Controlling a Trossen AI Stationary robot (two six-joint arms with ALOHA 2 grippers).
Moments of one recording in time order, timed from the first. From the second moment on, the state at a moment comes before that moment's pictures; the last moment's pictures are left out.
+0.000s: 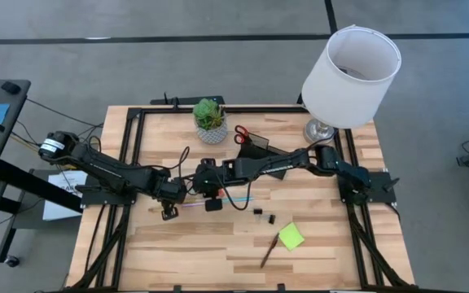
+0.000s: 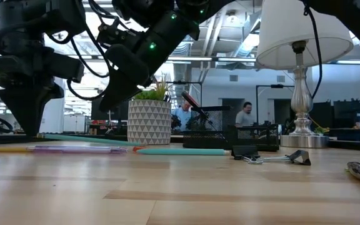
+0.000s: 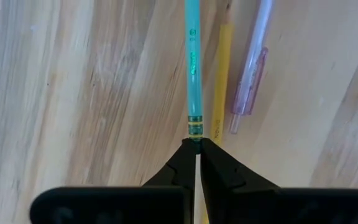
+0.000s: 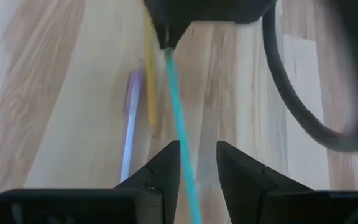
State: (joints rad) left arm -0.26 1.29 0.64 -0.71 -0.08 -0.54; right arm 0.06 2.33 1.89 -0.43 0.05 -0.22
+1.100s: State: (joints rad) left arm -0.26 1.29 0.64 -0.68 -0.09 -0.53; right arm 0.05 2.41 1.89 -0.36 0.02 -0.20
